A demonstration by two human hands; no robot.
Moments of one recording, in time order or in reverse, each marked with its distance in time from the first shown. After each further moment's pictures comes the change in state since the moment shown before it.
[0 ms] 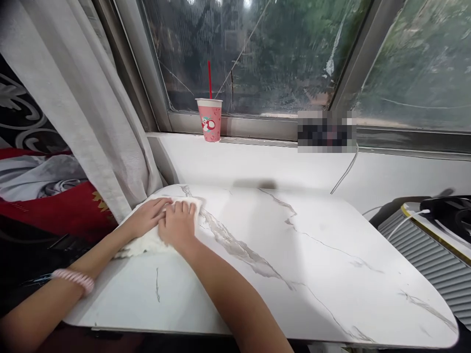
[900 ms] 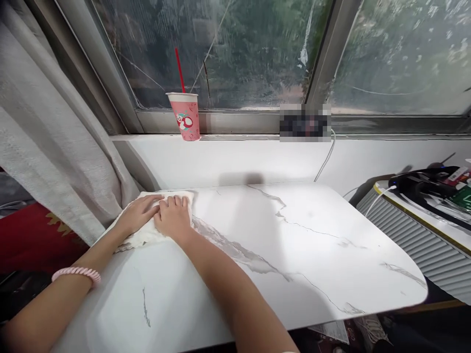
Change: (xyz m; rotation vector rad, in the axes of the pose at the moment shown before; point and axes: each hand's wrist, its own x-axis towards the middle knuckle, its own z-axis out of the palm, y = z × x) left_hand 0.054 -0.009 0.012 -0.037 0.037 -0.073; right_hand 0.041 0.037 0.012 -0.073 0.045 0.016
